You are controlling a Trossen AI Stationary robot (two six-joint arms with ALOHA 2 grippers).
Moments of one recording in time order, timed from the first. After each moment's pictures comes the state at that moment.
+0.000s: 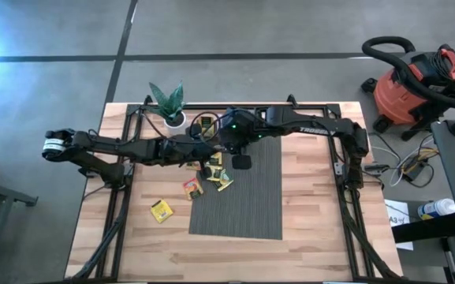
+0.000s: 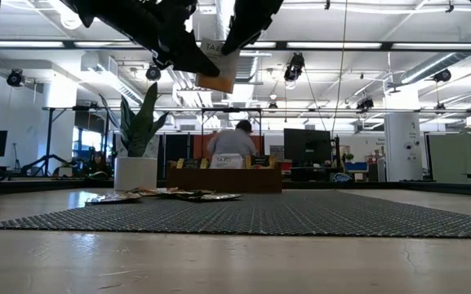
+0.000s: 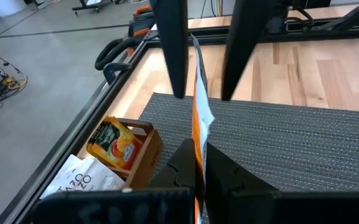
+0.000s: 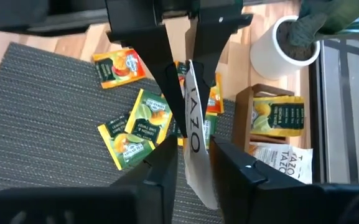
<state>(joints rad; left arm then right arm) 0.04 1.27 0.85 0.04 -0.31 0.08 -0.12 1.92 1.98 -0.99 -0.01 -0.29</state>
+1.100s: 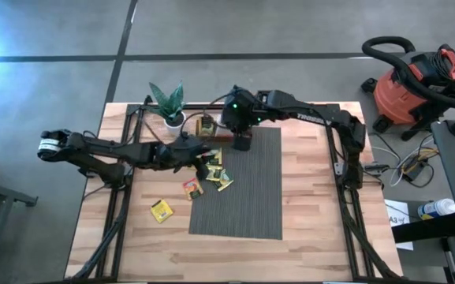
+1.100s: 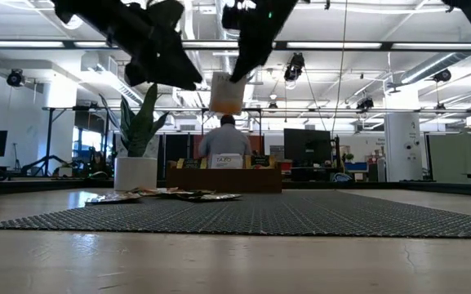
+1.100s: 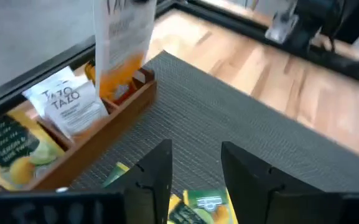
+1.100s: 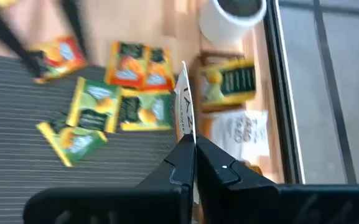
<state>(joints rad) -0.01 1.21 0.80 -0.09 -0.40 -0.40 -0.28 1.94 1.97 -0.99 0.00 -0.27</state>
